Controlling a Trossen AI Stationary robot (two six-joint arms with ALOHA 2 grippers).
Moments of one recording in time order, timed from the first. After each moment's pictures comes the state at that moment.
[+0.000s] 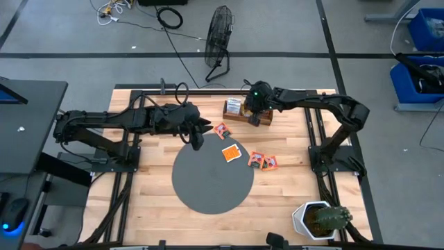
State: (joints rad) left arm 0.02 1.27 1.20 -0.39 -0.26 -0.36; right arm -0.57 1.65 1.03 -0.37 0.04 -0.30
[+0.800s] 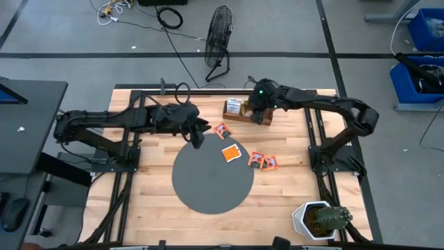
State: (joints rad) left arm 0.04 1.28 1.20 -0.45 -0.25 -0.43; right arm -0.55 1.55 1.04 -0.43 0.07 -0.28
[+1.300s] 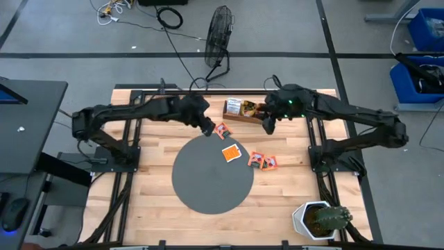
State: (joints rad) left arm 0.25 1.48 1.20 -0.50 0.00 -0.56; right arm -0.31 1.15 1.11 -0.61 0.00 0.16
